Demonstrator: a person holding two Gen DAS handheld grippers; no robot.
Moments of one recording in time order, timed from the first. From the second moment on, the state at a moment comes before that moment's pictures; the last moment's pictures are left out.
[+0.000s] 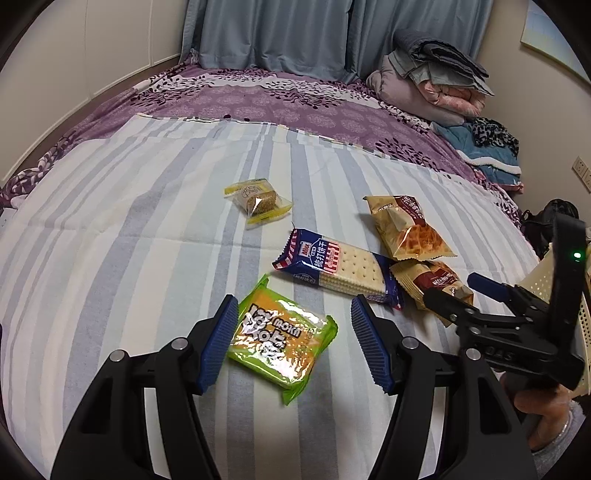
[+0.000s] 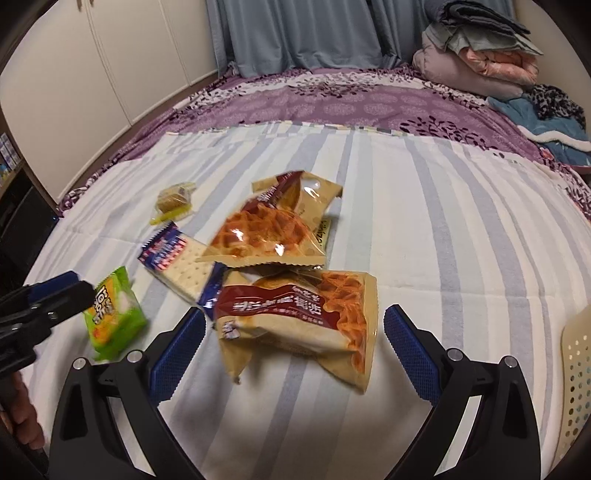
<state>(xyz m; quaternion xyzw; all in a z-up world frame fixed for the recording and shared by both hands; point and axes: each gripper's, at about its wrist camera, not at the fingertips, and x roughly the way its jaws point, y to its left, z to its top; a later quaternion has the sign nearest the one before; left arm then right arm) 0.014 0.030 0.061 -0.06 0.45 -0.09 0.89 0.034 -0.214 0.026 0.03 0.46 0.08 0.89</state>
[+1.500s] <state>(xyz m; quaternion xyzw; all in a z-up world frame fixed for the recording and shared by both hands) 0.029 0.050 0.031 -0.06 0.48 -0.06 0.87 0.035 -0.234 0.025 0.08 0.46 0.08 0.88</state>
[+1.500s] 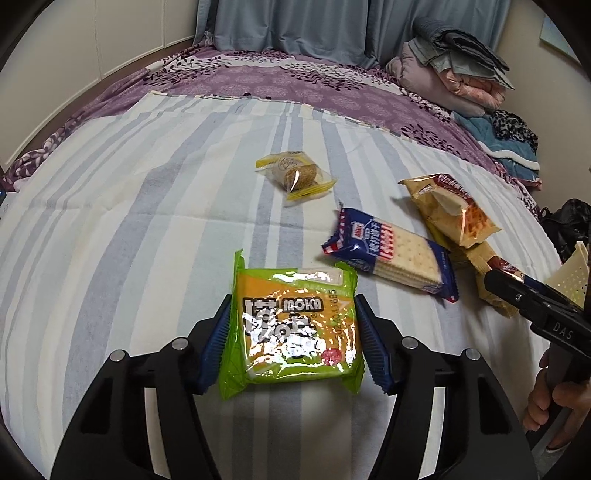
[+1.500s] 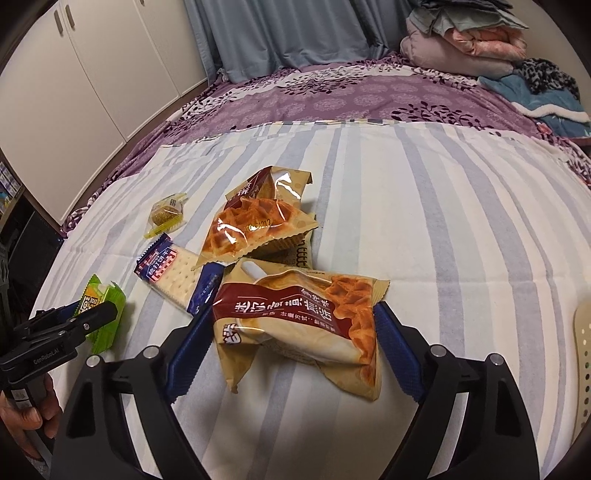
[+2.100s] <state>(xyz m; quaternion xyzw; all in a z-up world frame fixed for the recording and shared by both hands) 0.010 0.019 0.077 -0.04 0.44 -0.10 0.89 -0.001 -0.249 0.068 0.09 0.40 0.07 0.91</state>
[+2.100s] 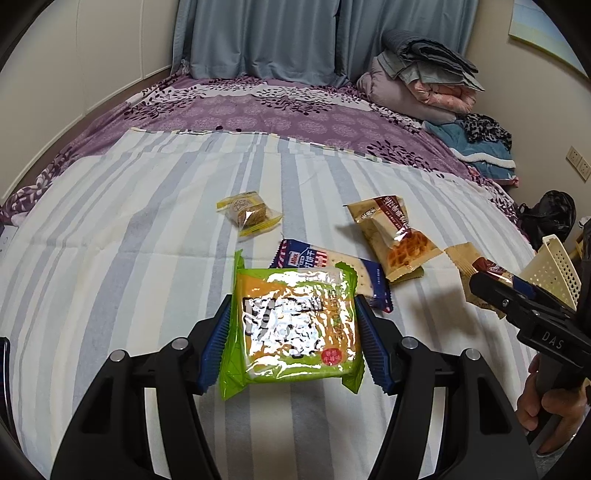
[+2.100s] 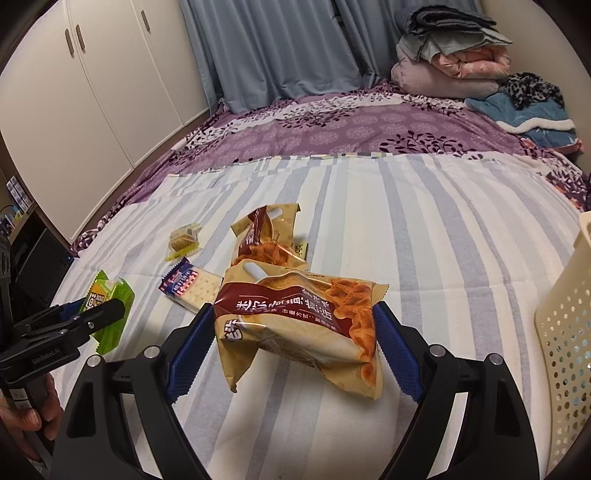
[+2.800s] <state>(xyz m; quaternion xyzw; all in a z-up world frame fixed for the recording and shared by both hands) -0.014 -0.008 0.105 -0.01 0.42 -0.12 0.90 -0.042 -0.282 0.118 0.11 0.33 0.06 0.93</state>
